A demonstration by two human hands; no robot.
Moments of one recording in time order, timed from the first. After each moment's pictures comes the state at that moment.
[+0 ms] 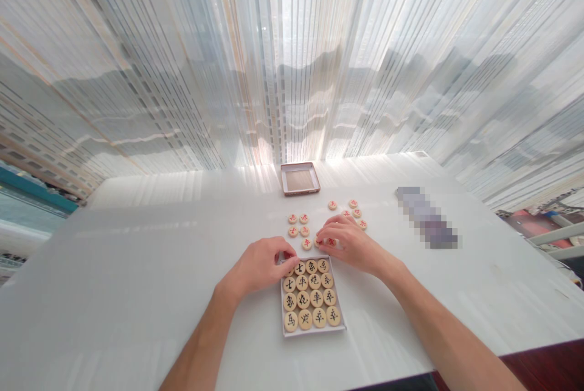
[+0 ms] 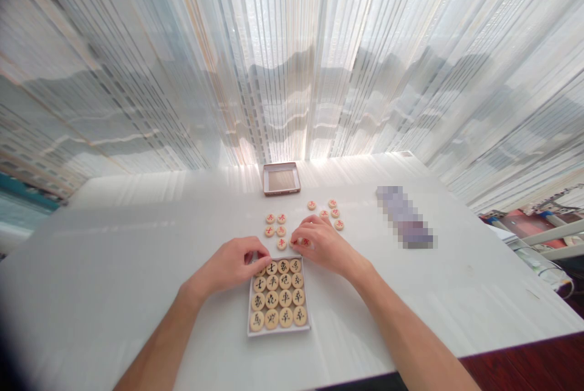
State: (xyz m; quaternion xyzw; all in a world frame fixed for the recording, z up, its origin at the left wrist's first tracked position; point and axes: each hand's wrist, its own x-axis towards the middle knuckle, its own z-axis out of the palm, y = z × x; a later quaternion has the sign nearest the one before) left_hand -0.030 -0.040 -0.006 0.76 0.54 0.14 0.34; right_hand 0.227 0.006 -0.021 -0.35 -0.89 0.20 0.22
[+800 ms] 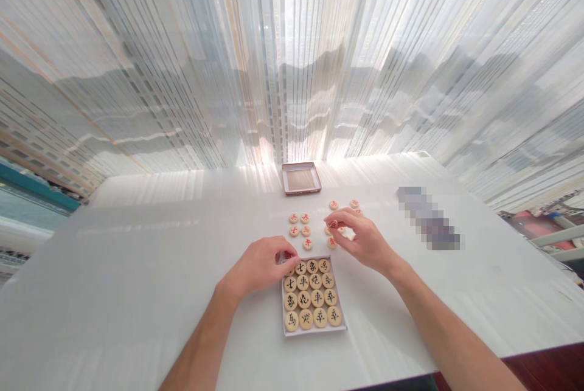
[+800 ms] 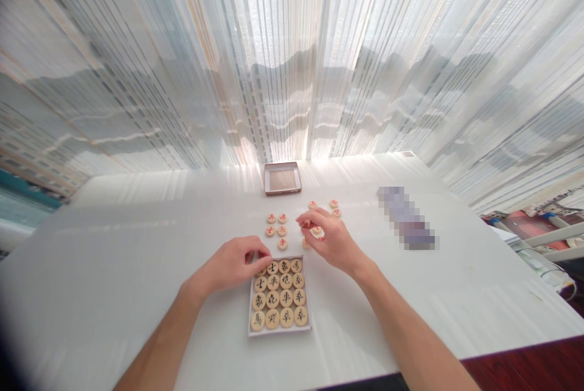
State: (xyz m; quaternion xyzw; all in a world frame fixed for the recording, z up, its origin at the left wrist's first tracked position) left_hand -0.030 -0.040 -0.008 0.75 0.55 0.14 0.34; right_hand 0.233 0.006 -0.015 -0.39 -0.81 0.27 0.35
